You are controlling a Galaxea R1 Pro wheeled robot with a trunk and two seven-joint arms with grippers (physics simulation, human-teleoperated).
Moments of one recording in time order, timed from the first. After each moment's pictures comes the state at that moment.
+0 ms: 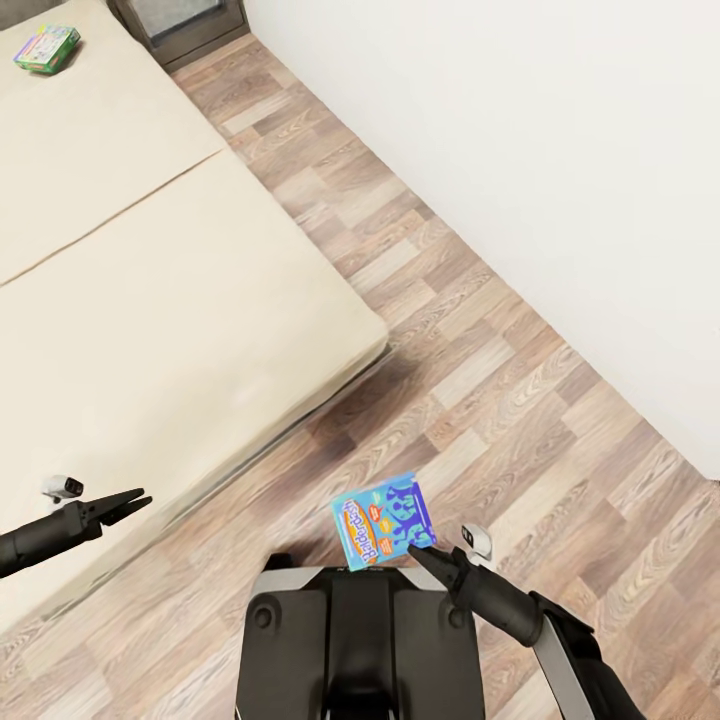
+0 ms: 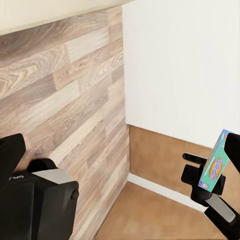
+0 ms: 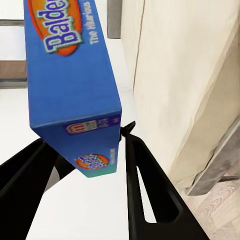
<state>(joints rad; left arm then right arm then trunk) -0.55 0.53 0.38 -0.80 0.29 0.74 -1.52 -0.25 -0.01 -0.09 -1.18 -0.52 0.43 1.29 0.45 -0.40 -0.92</state>
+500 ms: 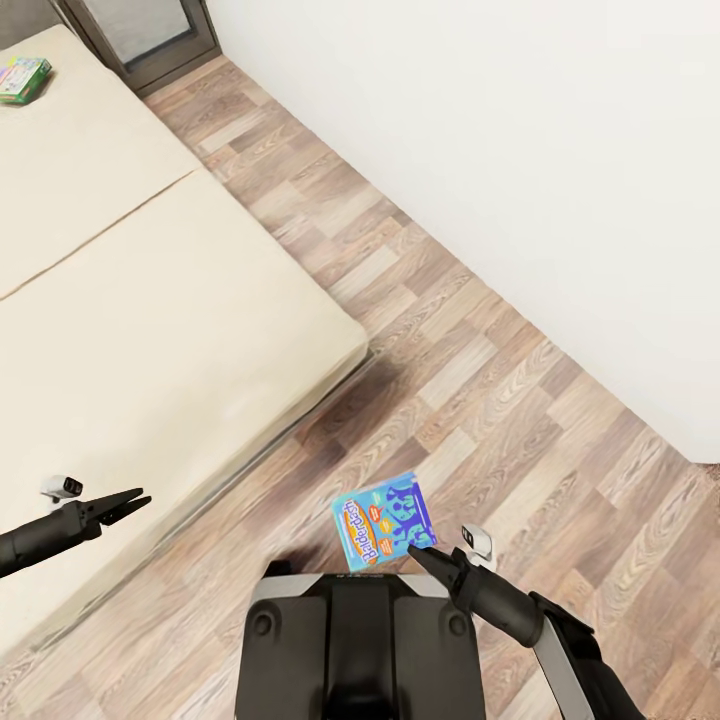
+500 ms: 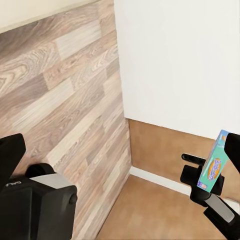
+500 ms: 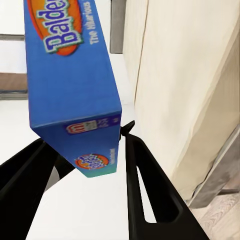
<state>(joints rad) -0.55 0.53 0.38 -0.80 0.29 0.74 -1.53 -0.25 -0.01 -0.09 -1.18 -0.52 0.43 1.29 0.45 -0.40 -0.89</state>
